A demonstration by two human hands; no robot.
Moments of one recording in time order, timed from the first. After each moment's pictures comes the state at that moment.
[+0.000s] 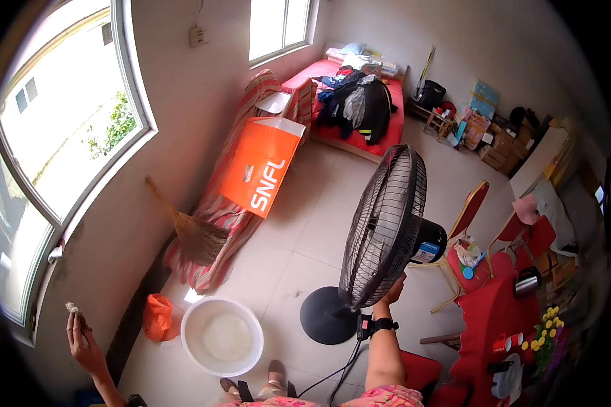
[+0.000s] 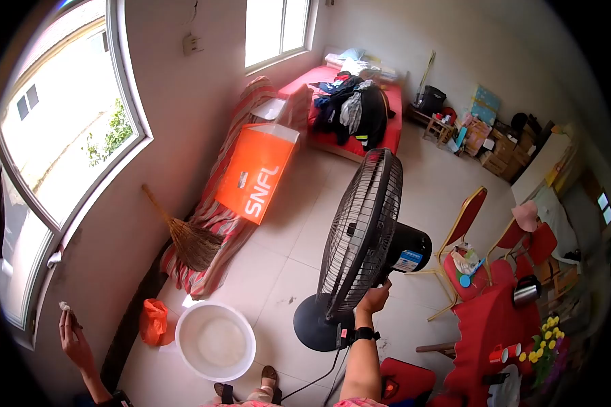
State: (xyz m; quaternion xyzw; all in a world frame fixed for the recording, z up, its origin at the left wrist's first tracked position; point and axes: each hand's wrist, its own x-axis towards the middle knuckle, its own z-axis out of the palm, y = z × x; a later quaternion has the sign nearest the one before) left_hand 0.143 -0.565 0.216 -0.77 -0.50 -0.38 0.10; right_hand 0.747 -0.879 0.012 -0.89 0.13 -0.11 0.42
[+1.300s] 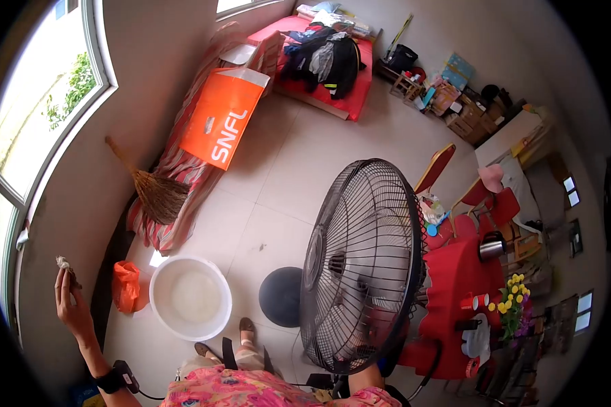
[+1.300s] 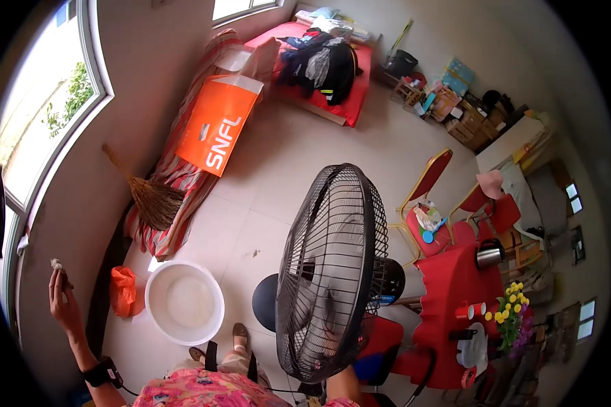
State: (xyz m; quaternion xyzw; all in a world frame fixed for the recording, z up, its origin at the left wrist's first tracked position) left_hand 0.188 -0.546 0.190 -0.82 -0.43 -0.39 0.02; right_hand 0.579 -1.016 -0.001 -0.87 0.08 0.03 0.49
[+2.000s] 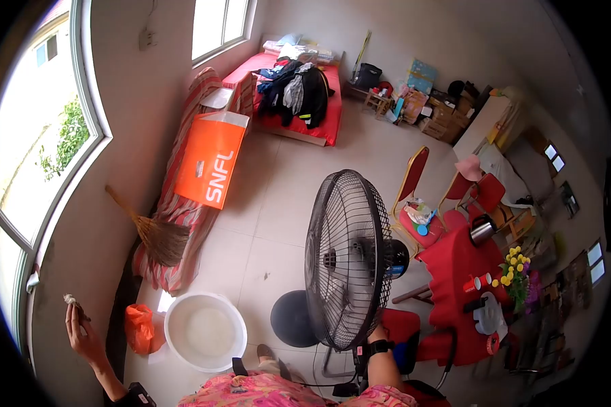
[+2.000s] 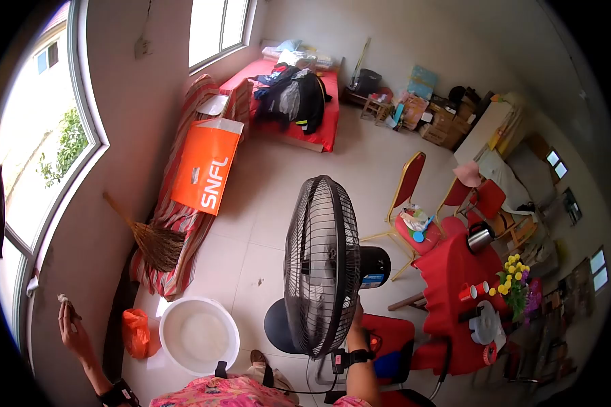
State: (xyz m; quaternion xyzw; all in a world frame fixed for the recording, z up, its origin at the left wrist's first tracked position) left_hand 0.143 -0.513 0.183 -0.78 -0.43 -0.45 -0.02; right_hand 0.555 -1.036 0.022 -0.92 0.06 0.00 0.39
